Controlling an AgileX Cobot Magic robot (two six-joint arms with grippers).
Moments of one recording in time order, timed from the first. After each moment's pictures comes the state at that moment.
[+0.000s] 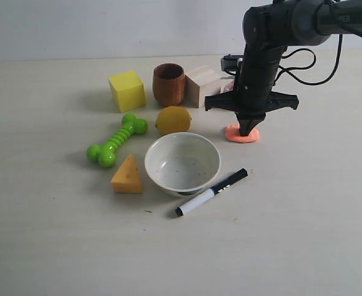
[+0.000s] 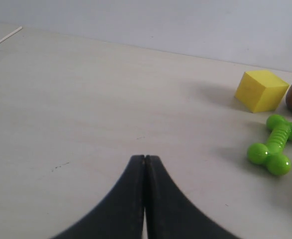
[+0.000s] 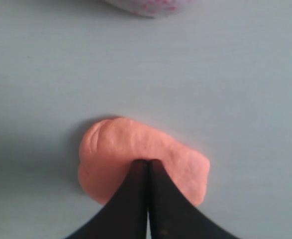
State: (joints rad) left arm 0.06 0.01 0.00 -0.05 0.37 -0.07; right arm 0.36 2.32 -1.70 0.00 1.02 0.37
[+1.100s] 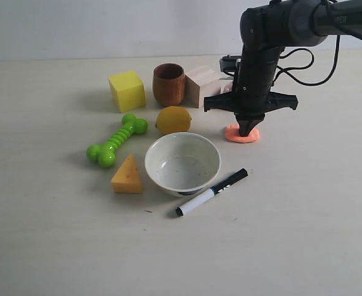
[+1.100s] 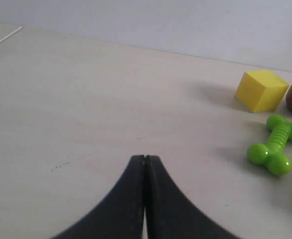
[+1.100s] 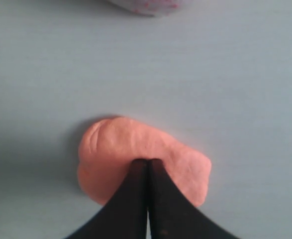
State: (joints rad) left arm 0.06 0.01 0.00 -0.05 0.37 -0.07; right arm 0.37 2.31 -1.71 -0.01 1.03 0.39
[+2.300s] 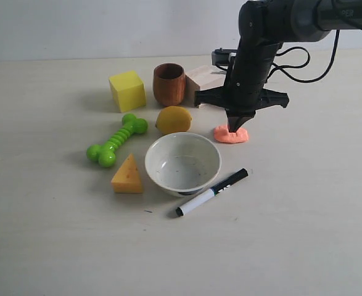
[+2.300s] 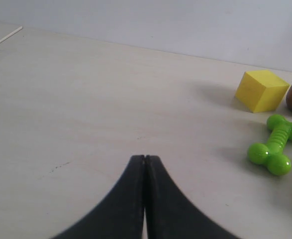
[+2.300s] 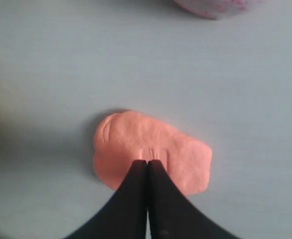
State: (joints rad) left arm 0.06 0.01 0.00 -0.05 0.37 -0.07; right arm 0.38 2.26 -1.68 0.05 0.97 0.34
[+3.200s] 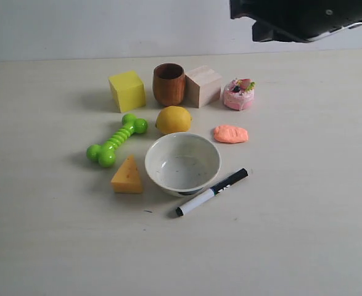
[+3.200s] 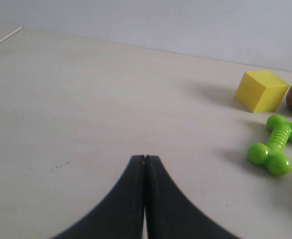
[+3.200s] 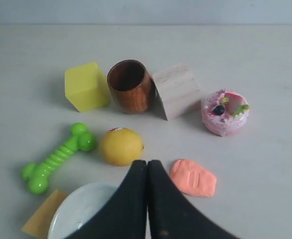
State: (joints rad) left arm 0.06 0.01 0.00 -0.05 0.37 -0.07; right arm 0.42 1.38 -1.06 0.12 0.46 0.17
